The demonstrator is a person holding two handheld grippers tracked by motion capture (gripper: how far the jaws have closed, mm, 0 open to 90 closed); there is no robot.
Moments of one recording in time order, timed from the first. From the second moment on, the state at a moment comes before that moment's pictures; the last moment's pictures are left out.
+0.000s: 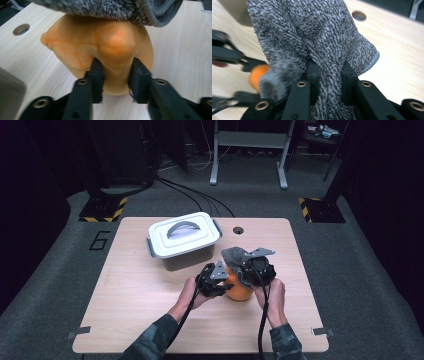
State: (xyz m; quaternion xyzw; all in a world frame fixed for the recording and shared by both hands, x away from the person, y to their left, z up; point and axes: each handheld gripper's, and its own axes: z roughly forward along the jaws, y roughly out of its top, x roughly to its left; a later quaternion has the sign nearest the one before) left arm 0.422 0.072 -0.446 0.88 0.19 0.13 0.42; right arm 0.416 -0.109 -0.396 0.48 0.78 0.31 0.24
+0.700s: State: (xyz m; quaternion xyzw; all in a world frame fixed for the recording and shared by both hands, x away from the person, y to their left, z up) left arm 0.417 0.075 -0.459 0.84 0.25 0.14 0.47; right arm 0.407 -0.122 -0.387 0.48 0.76 0.35 0.25
